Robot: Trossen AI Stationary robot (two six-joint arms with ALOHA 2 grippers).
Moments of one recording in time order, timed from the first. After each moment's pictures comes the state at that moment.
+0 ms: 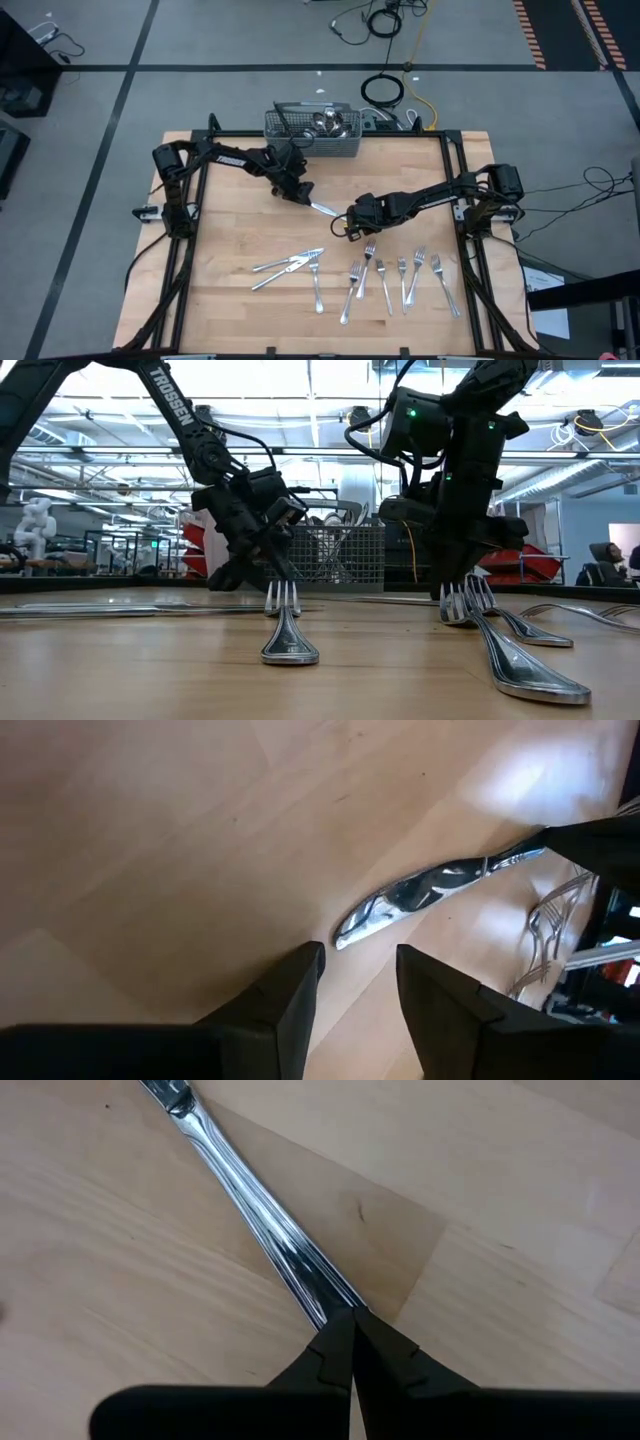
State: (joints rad) left arm 0.50 1.94 0.95 -0.22 0.62 -0.70; right arm 0.03 1.76 0.96 -0.53 0.13 1.16
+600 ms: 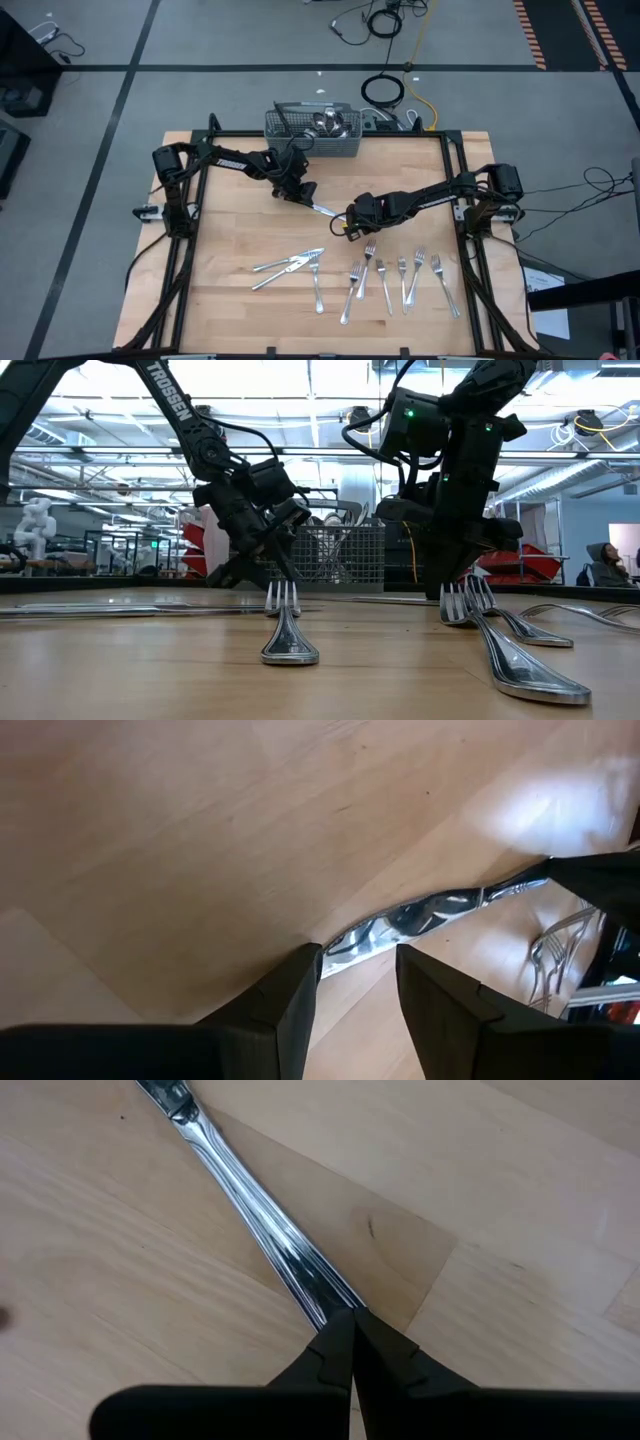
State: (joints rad) left arm 0.44 1.94 0.95 -0.15 0.54 -0.85; right arm 0.02 1.76 0.96 -0.50 0.15 1.13
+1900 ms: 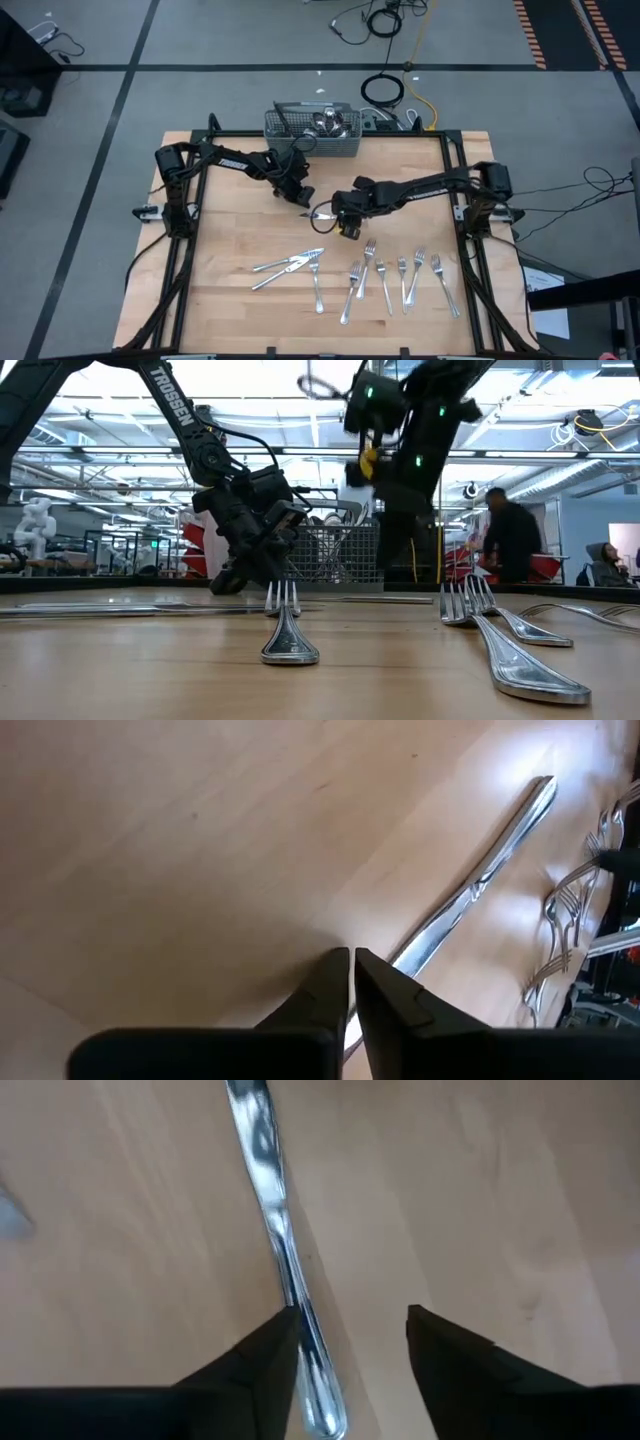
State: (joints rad) left arm 0.47 1.92 0.94 -0.15 0.61 -0.67; right arm -0.03 1.80 1.17 -0.57 0.24 0.24
